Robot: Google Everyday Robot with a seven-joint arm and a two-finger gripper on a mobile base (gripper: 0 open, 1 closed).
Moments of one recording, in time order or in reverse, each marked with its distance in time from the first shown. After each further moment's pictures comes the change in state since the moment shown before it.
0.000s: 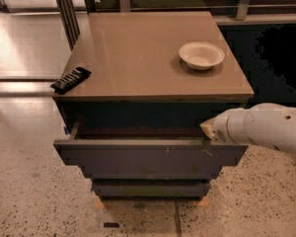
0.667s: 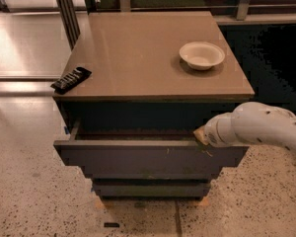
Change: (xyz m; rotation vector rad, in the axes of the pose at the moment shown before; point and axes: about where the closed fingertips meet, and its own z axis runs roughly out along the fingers) arm 0.020 0.018 0.042 -0.094 0.088 0.004
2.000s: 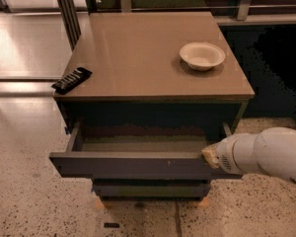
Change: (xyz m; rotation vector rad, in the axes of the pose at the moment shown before) arm 0.032 0.049 -0.070 0.006 -0.016 0.077
